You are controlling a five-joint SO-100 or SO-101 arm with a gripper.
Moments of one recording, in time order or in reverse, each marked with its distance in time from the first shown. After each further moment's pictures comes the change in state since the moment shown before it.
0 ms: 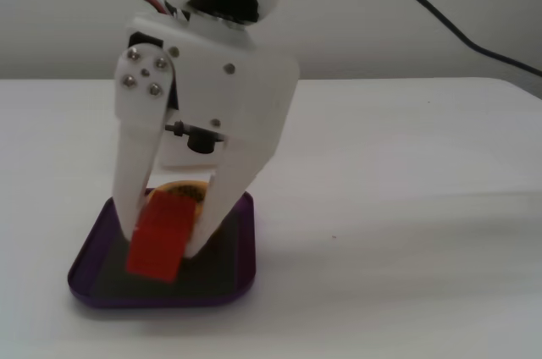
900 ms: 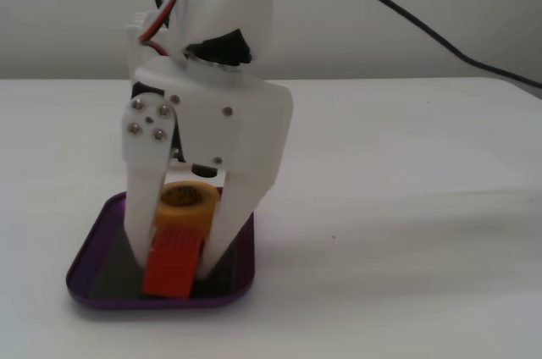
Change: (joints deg) arm 1.1 -5.1 -1.1 0.1 -2.4
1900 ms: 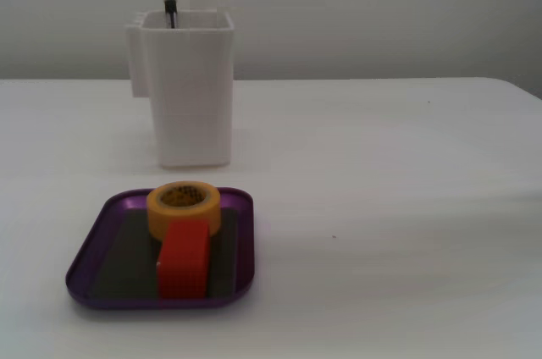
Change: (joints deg) arm -0.9 14.0 -32.1 31.3 -4.7
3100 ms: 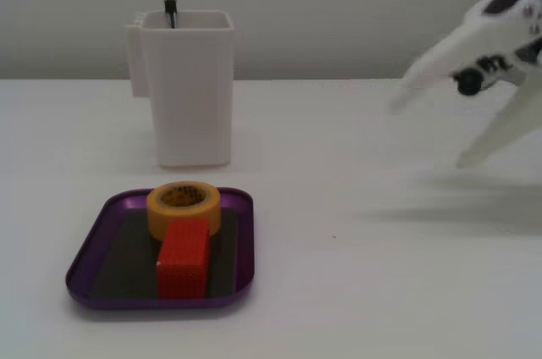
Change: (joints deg) arm 10.9 125.7 148.7 -25.1 -7.2
